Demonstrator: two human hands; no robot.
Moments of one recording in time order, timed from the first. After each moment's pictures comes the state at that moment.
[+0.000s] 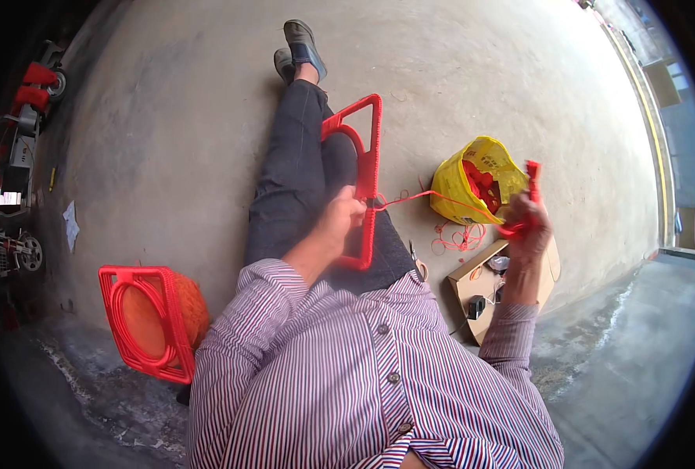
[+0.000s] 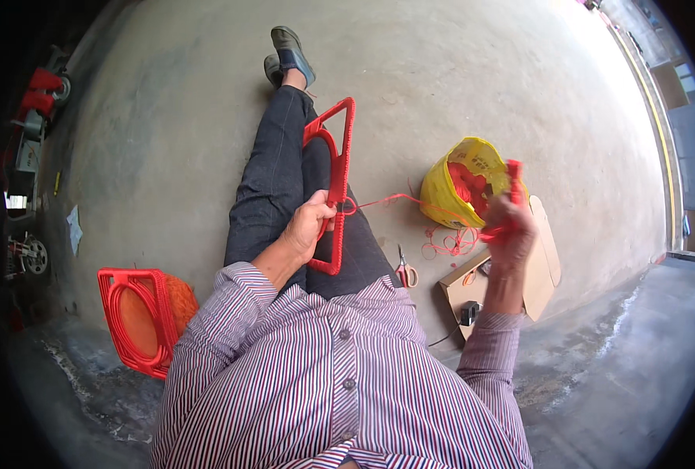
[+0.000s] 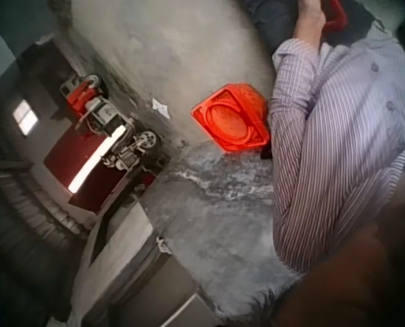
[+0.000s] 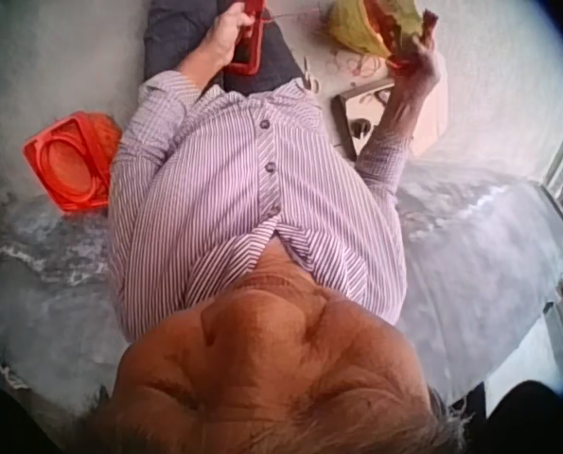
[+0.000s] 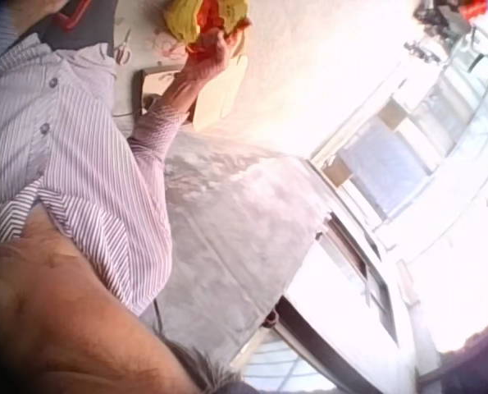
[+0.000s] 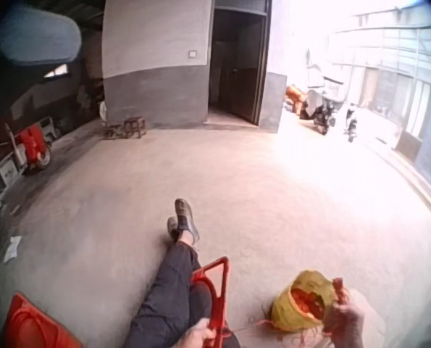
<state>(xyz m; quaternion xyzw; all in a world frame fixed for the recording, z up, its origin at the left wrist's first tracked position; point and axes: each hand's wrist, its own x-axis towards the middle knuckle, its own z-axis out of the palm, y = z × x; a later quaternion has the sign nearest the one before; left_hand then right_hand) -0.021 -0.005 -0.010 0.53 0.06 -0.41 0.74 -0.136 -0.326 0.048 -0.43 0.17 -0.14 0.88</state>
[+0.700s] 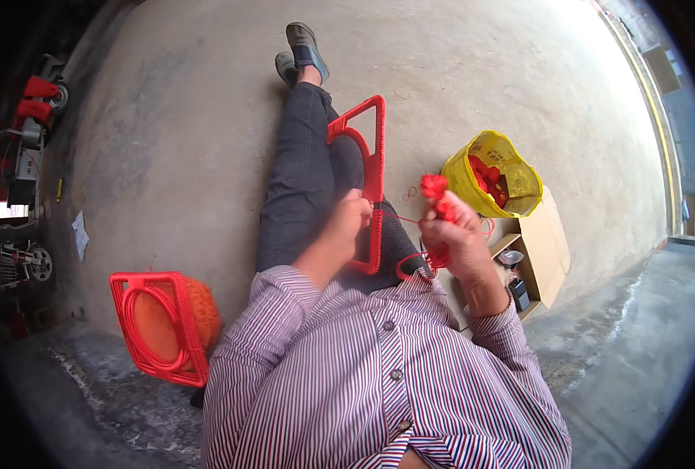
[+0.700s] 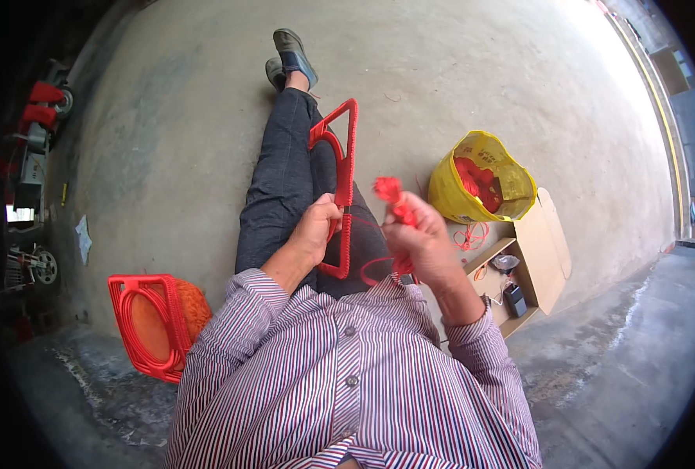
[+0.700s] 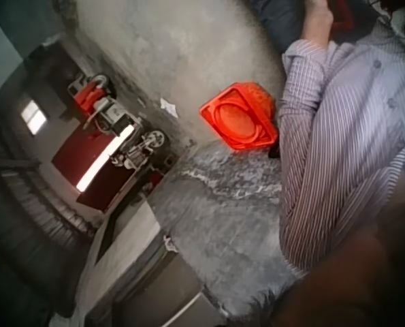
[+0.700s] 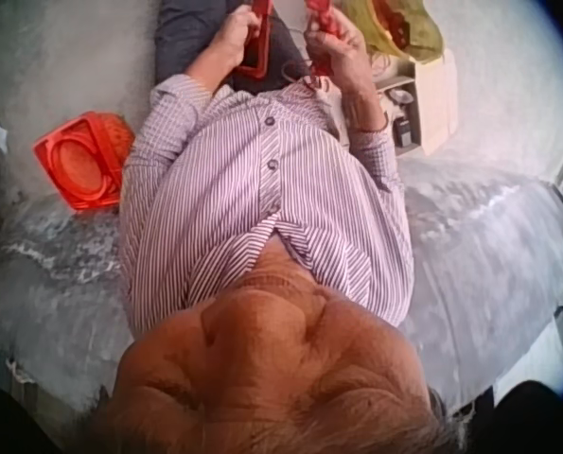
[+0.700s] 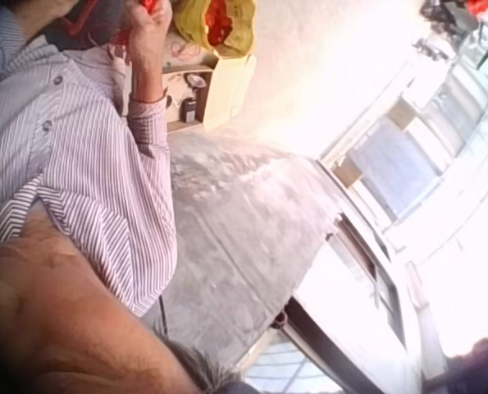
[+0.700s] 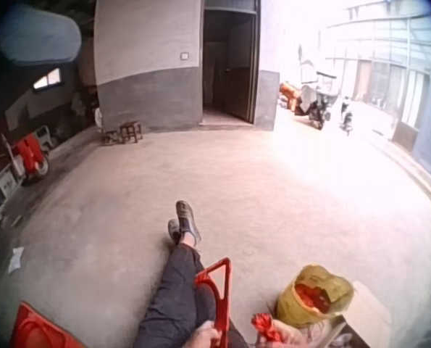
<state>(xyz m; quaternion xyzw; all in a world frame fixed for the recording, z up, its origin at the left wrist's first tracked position) -0.022 -0.005 -0.029 0.50 0.11 -0.43 0.74 -0.110 -0.184 0.079 -0.50 0.15 0.09 0.85</state>
